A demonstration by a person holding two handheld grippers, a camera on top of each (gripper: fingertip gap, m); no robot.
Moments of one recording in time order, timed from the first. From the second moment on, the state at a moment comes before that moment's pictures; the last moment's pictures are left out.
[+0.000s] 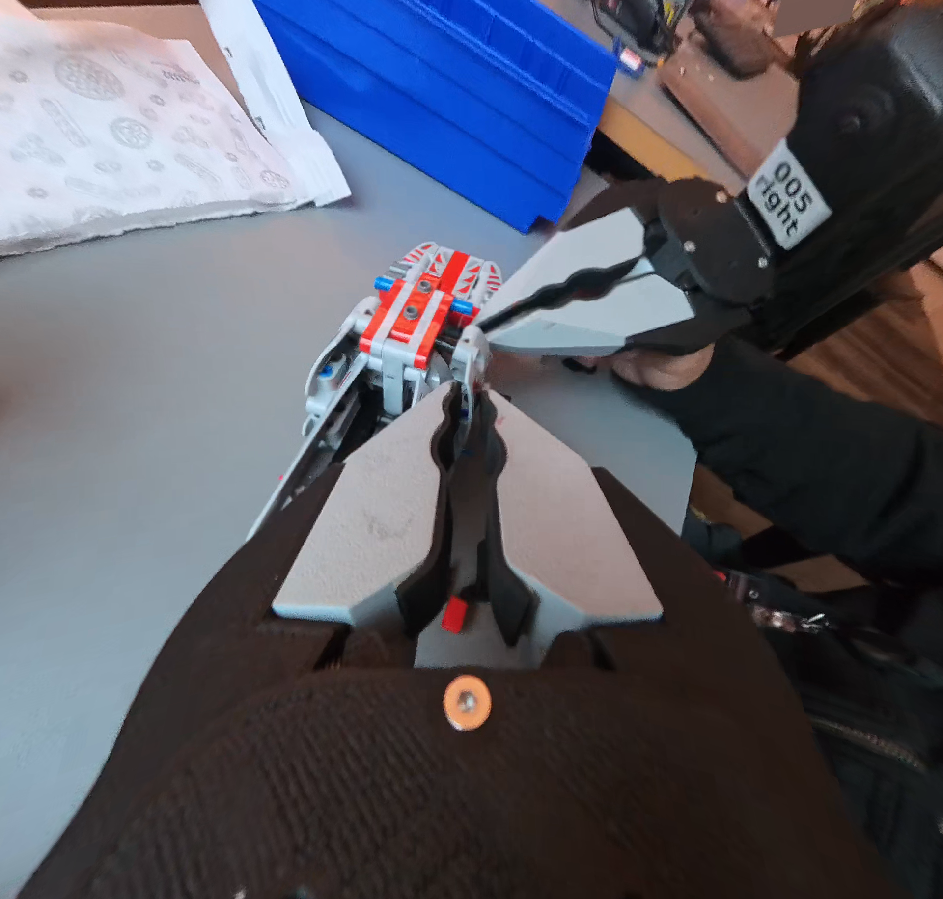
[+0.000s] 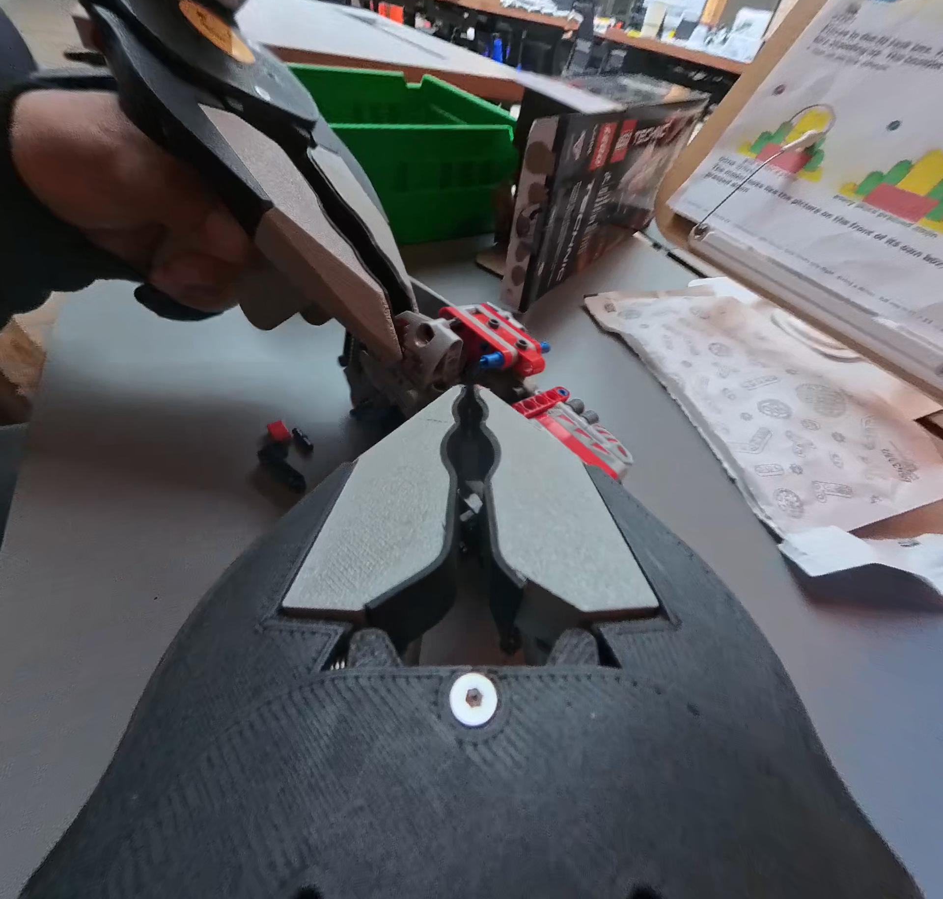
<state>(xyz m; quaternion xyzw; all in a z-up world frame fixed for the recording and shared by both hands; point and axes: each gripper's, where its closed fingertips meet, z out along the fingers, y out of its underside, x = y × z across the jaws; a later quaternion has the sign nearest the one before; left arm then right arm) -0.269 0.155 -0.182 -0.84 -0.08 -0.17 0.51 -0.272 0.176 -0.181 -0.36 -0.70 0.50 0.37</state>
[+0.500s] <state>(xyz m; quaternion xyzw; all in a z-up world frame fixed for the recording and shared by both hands) -0.289 0.153 -0.171 -0.80 -0.13 -0.23 0.54 -0.267 0.169 -0.180 -0.34 -0.70 0.50 0.38</state>
